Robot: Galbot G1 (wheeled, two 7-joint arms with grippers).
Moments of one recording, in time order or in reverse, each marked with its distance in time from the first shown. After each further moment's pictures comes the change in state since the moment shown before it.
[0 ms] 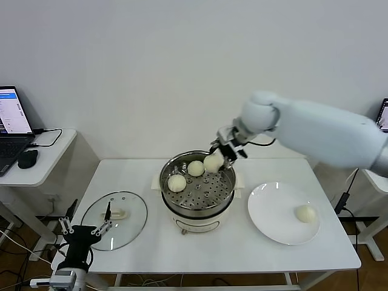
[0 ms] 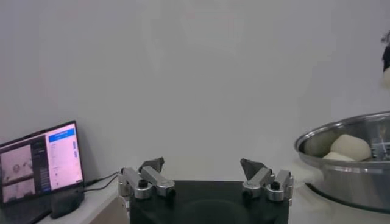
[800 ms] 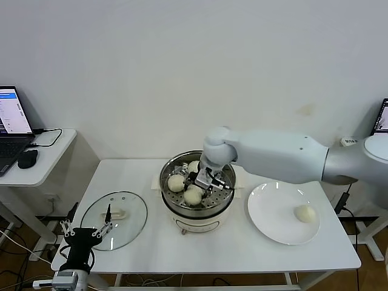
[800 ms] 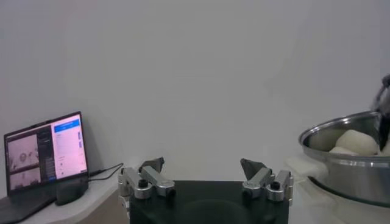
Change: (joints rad) left arm 0.001 -0.019 0.007 0.014 -0.001 -0.002 -0.003; right arm -0.105 0.130 -0.073 -0.016 -0.273 0.340 0.056
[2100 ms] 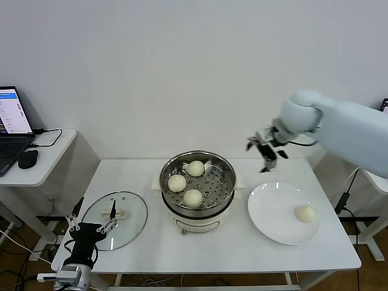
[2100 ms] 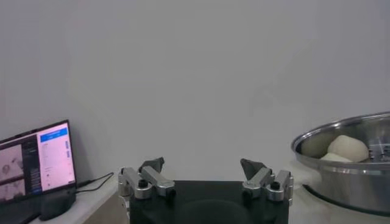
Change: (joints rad) left arm -0.035 0.050 0.033 0.013 -0.008 0.008 0.011; right arm 0.087 -0.527 0.151 0.082 0.167 -0.466 -0.170
